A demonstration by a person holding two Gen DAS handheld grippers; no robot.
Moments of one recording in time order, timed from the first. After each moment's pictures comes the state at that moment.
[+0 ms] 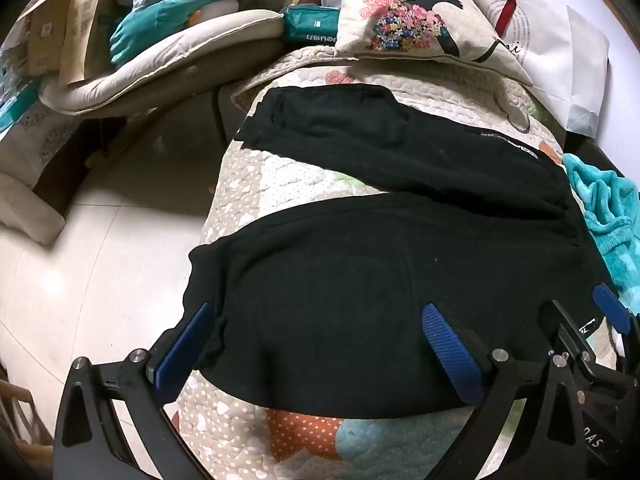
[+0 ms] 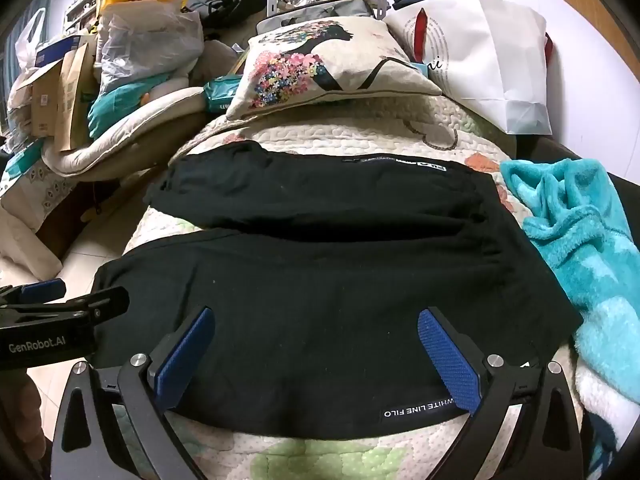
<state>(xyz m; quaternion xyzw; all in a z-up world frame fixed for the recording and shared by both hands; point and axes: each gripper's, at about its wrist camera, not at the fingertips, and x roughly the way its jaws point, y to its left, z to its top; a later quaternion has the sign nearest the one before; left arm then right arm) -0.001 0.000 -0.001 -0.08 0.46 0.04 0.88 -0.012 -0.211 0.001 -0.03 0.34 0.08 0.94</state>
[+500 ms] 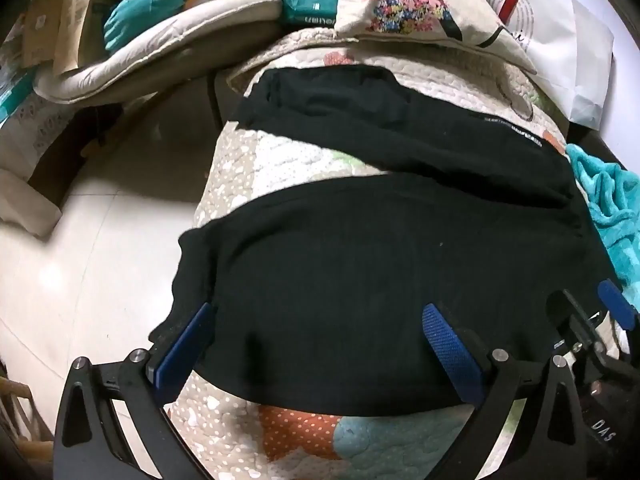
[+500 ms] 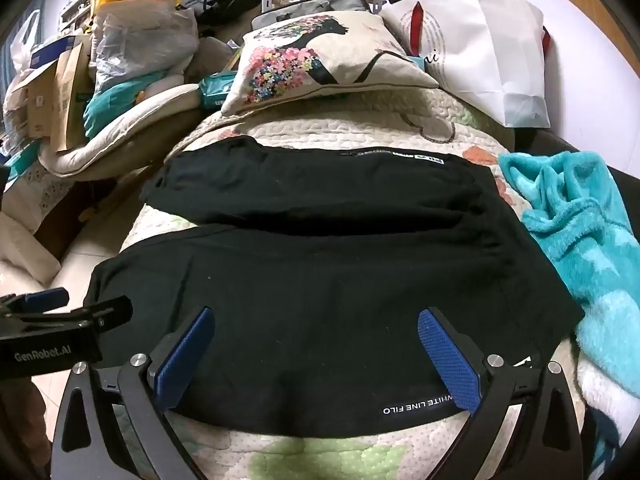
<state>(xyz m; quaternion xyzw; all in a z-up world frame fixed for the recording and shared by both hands) 0.003 -0.001 -0.021 -0.08 0.49 0.03 0.87 -0.010 -0.216 -0.003 -0.03 0.35 0.07 0.93</state>
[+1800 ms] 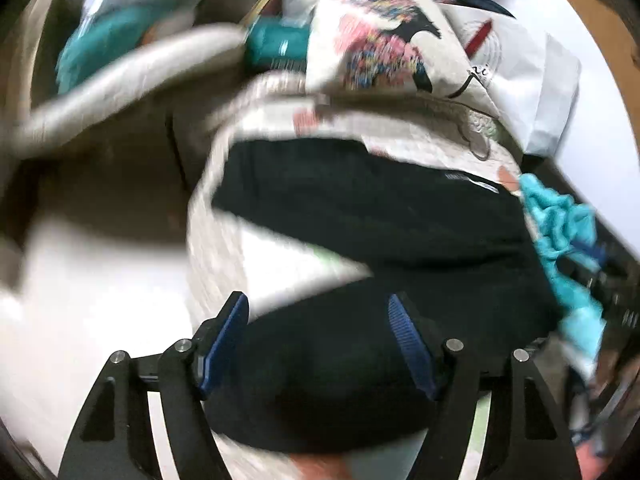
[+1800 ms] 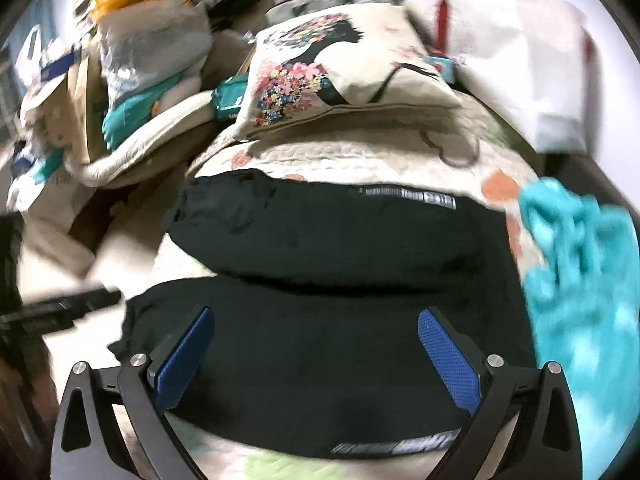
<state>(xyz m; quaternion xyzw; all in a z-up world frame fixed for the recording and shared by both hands) 0.070 0.049 0.059 -0.07 0.46 -0.07 0.88 0.077 -0.254 0.080 -0.06 0.40 0.15 0.90</state>
